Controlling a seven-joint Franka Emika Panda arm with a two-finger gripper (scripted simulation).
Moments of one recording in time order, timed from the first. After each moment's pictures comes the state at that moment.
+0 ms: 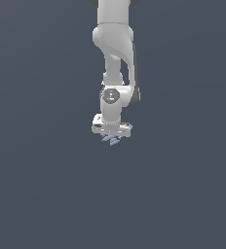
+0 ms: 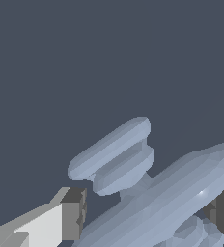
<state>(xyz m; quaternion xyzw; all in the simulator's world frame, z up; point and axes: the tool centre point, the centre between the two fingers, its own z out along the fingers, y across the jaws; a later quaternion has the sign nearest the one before) -0.081 -0.008 0.017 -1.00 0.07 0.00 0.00</state>
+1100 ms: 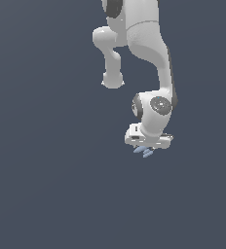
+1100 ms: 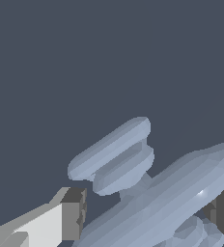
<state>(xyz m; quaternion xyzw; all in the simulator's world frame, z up) 0.000 0.154 0.043 -1.00 0.07 0.00 0.00</state>
